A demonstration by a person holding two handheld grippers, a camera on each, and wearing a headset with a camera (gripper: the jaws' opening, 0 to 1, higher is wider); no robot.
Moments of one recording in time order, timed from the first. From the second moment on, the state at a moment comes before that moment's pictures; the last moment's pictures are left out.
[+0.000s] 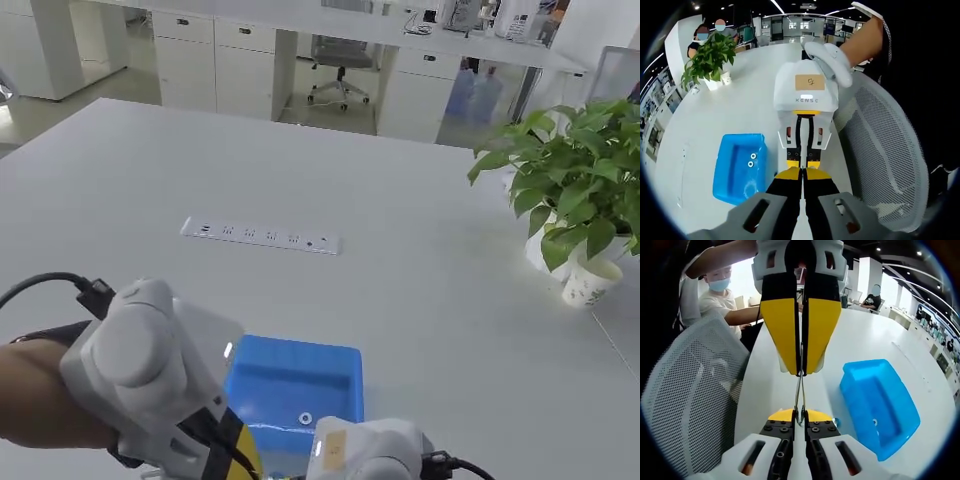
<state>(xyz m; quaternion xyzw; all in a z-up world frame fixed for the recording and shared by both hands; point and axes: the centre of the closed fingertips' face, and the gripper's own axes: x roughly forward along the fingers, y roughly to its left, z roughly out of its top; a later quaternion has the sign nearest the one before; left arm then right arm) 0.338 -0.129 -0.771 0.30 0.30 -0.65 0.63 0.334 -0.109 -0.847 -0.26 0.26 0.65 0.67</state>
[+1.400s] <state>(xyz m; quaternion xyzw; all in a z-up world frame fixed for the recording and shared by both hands) 0.396 -0.131 -0.716 0.33 0.28 -0.64 0.63 0.403 -0.107 -0.791 -0.27 0.21 0.64 0.69</state>
